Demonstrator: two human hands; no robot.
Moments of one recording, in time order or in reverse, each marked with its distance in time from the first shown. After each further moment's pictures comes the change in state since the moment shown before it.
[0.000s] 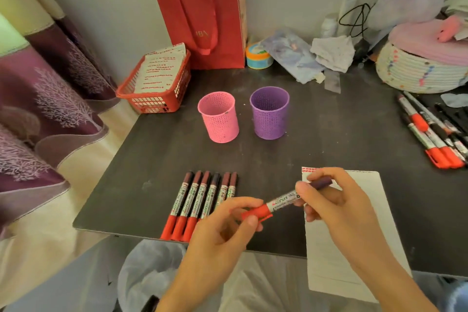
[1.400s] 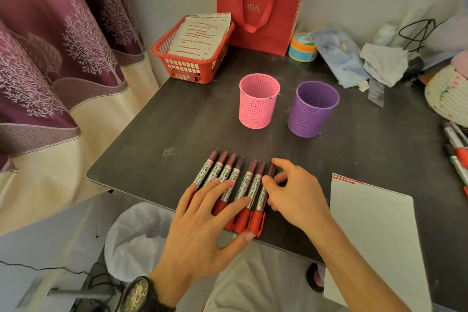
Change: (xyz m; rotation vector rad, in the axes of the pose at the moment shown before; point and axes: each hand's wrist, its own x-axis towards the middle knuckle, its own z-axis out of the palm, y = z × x) left_hand -0.013 -0.092 -0.046 0.948 0.193 0.276; right_hand 0.055 0.033 0.095 -0.881 -0.268 0.065
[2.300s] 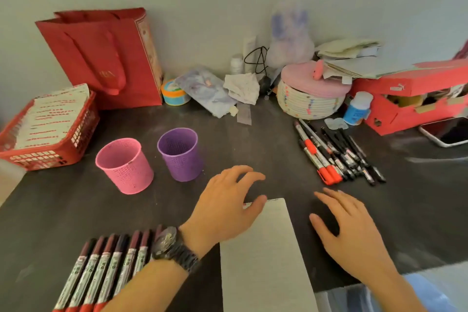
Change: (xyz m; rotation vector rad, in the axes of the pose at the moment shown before) left_hand 0.195 0.179 0.050 -0.114 -0.333 0.393; right_hand -0.088 0.218 -0.141 -0.241 0.484 0.195
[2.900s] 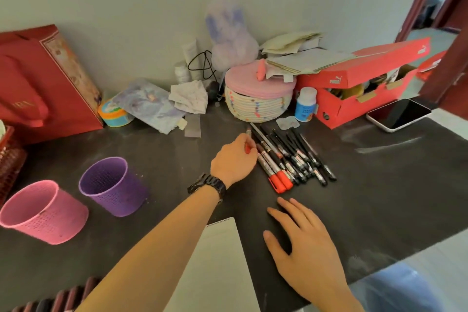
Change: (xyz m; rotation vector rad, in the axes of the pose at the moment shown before) left_hand 0.185 0.055 0.060 -0.354 -0.114 -0.226; right_hand 0.000 0.018 0.009 0.006 -0.016 0.000
